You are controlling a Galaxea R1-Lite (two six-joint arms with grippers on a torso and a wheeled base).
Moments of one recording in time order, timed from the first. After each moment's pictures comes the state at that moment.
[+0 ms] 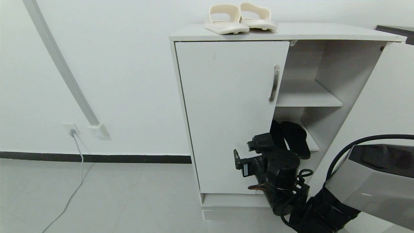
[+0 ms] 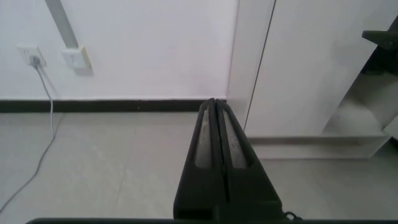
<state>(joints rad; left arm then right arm) 0.00 0.00 0.00 0.00 0.01 -0.01 0.78 2.18 -0.79 -1.36 -0.59 -0.05</state>
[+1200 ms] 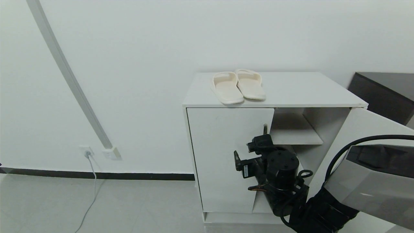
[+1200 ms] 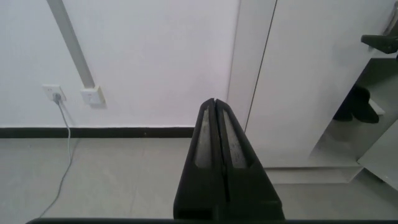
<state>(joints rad) 0.00 0.00 0.00 0.00 0.01 -0.01 0.79 2.18 -0.79 -1.36 -0.59 -0.05</state>
